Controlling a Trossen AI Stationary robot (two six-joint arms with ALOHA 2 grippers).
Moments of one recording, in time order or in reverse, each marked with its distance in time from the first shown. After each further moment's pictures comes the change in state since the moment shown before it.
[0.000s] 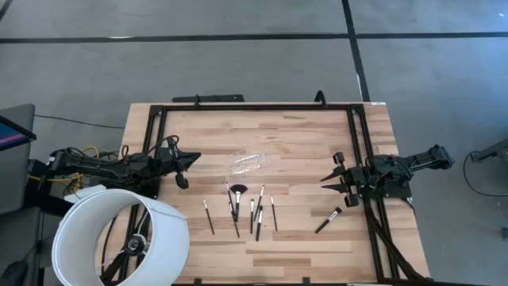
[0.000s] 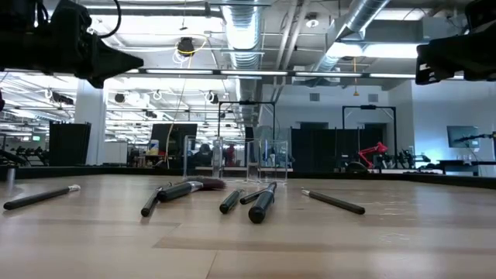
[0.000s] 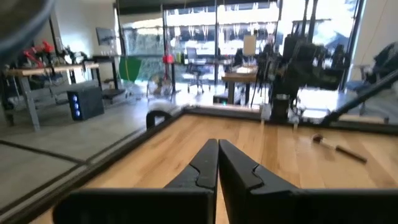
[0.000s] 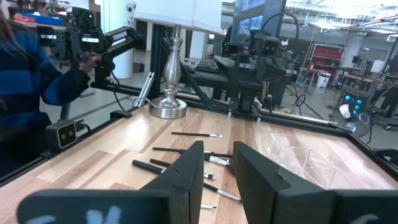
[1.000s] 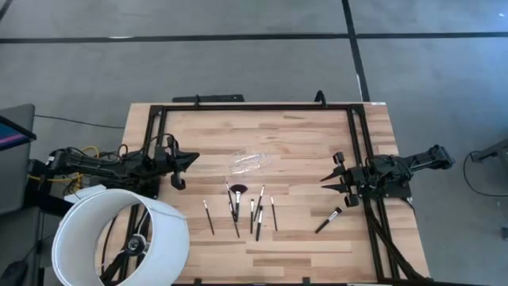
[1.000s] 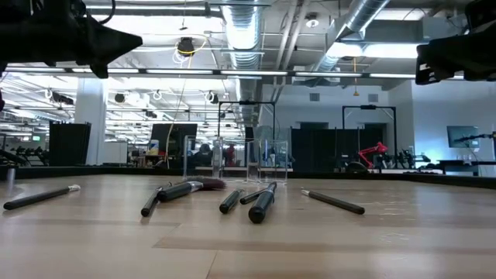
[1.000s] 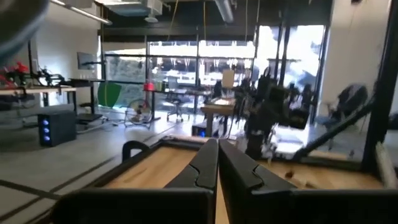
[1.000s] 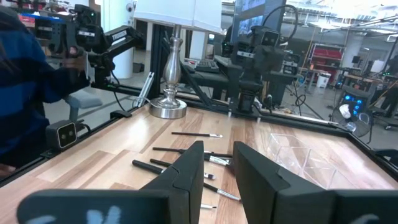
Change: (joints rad) left arm 0.000 0.026 0.000 0.139 0.090 -0.003; right arm 0.000 0.000 0.000 0.000 0.000 0.000
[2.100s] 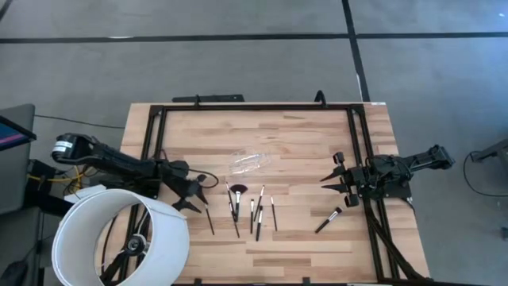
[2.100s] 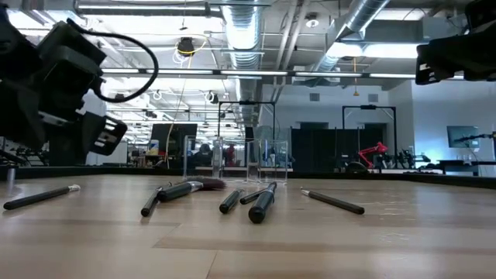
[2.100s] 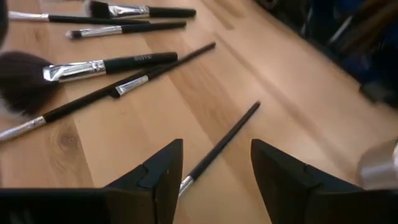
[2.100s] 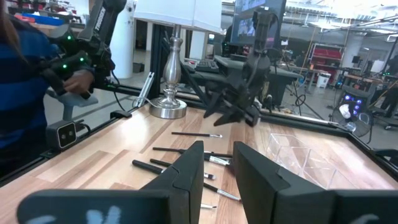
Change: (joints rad) left arm 0.080 0.814 0.061 -0.083 0.912 0.131; right arm 0.000 0.000 0.000 0.000 0.000 0.000
